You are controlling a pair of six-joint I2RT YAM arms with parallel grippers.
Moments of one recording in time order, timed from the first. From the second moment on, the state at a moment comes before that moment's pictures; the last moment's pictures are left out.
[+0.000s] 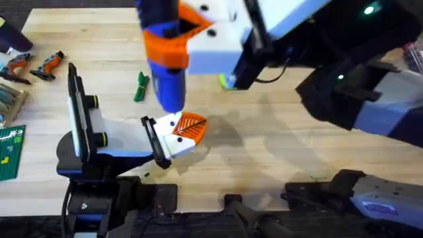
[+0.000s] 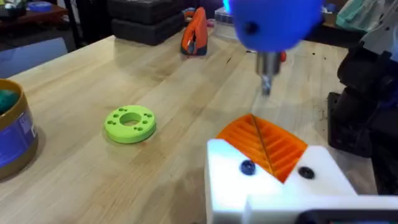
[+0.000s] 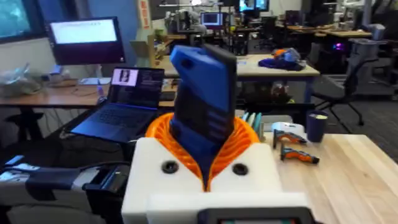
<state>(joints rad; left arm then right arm) 0.01 0.01 0.01 -0.12 1.14 0.03 0.72 1.30 0.83 0.86 -0.89 0.32</state>
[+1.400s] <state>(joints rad) 0.01 0.01 0.01 -0.12 1.14 0.03 0.76 1.34 0.83 0.84 -0.90 0.23</state>
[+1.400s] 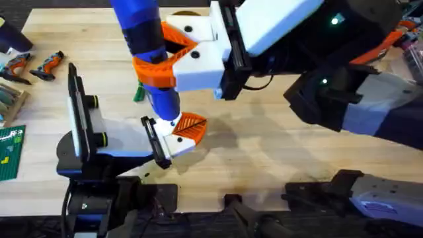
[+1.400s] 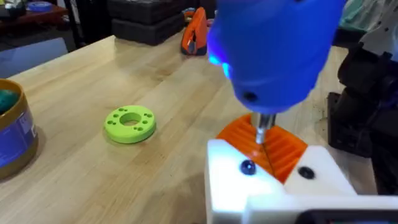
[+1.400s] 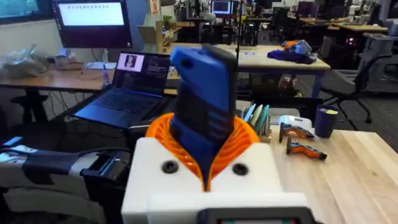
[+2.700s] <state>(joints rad) 0.01 0.01 0.01 -0.12 1.14 0.03 0.77 1.37 0.83 0.84 -0.95 0.18</state>
